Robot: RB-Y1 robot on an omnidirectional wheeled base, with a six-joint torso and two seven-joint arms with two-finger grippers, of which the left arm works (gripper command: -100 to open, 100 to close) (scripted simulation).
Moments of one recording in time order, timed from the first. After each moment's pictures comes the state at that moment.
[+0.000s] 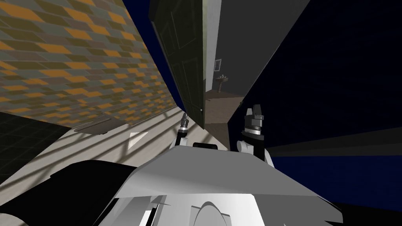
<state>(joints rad) 0.39 0.07 -0.11 -1.79 0.00 -0.54 -0.02</state>
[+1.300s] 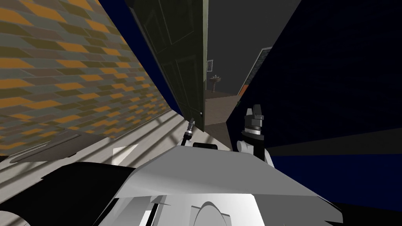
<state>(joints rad) 0.29 0.09 -0.22 -1.46 -0.01 -0.62 0.01</state>
